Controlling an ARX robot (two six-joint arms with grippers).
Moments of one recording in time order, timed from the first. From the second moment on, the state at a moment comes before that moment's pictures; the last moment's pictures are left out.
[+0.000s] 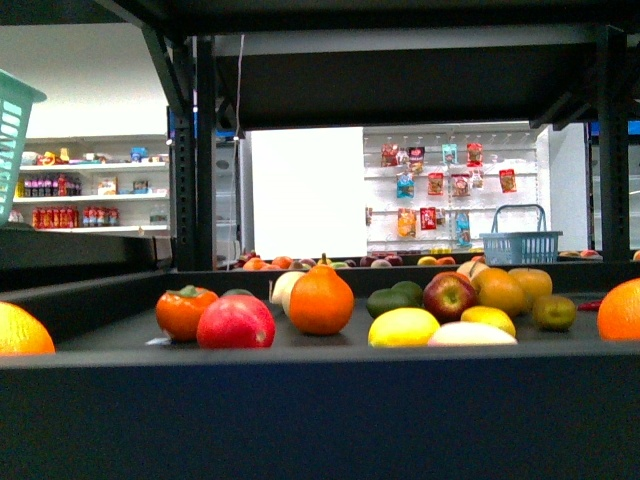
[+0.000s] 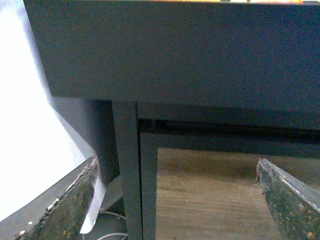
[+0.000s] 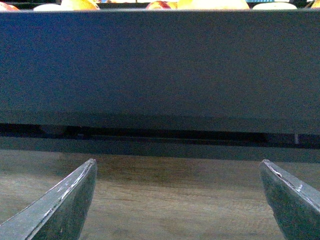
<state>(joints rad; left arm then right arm) 0.00 0.00 0.01 0.00 0.00 0.00 0.00 0.00 0.01 0.00 0.00 0.00</state>
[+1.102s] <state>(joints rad) 0.00 0.00 0.01 0.00 0.00 0.00 0.00 0.00 0.01 0.00 0.00 0.00</state>
